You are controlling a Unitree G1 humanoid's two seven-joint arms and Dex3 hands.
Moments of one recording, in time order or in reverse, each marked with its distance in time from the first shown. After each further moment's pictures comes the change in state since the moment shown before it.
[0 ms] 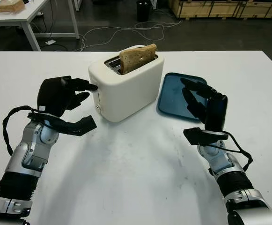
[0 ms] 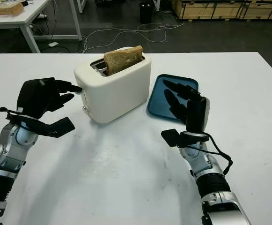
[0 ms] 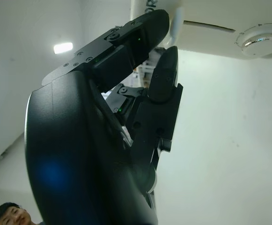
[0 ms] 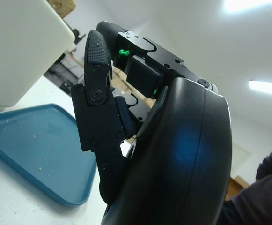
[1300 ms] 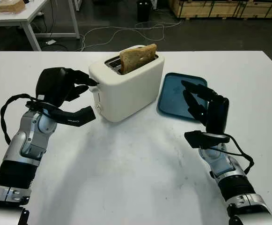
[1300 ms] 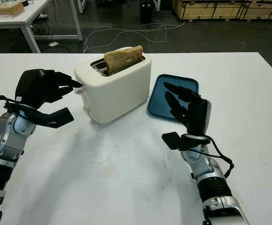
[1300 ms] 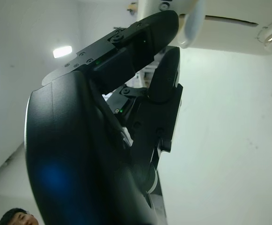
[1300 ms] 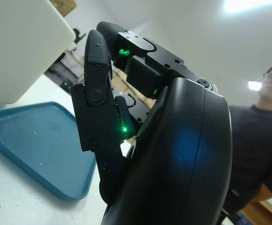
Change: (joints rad) left arm -0.083 0.027 -0.008 0.057 0.001 0.006 -0.055; right arm 0.039 -0.001 -0.005 -0.055 -0.001 0.010 0.012
